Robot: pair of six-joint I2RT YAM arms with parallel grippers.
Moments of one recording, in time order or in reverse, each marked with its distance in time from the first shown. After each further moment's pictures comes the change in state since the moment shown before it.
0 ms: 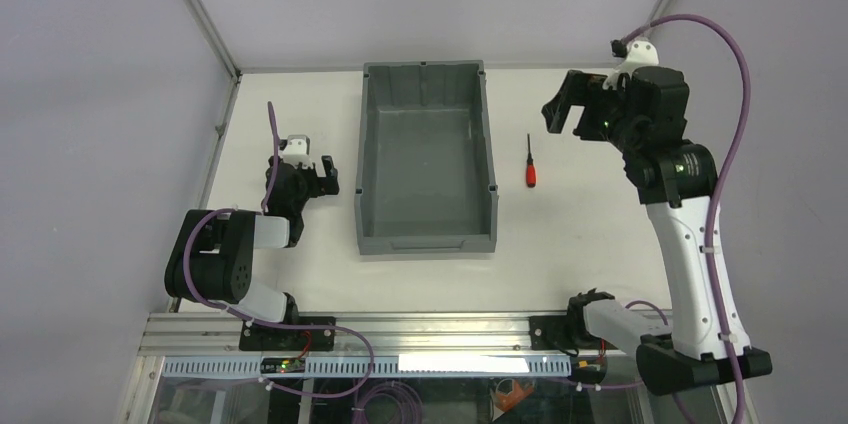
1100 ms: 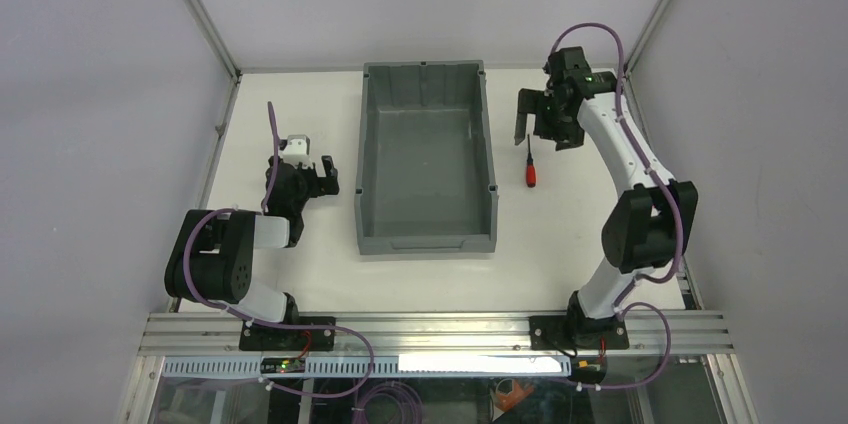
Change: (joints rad) left arm 0.000 0.000 0.000 0.000 0.000 0.000; right arm 0.000 0.636 0.164 -0.225 0.050 0.022
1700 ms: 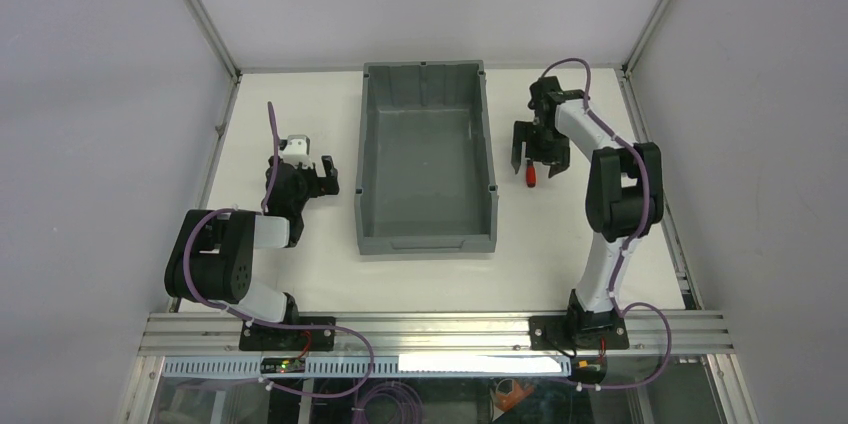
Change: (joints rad) left arm 0.000 0.000 0.000 0.000 0.000 0.000; right arm -0.006 0.244 -0.130 0.102 0.063 0.016
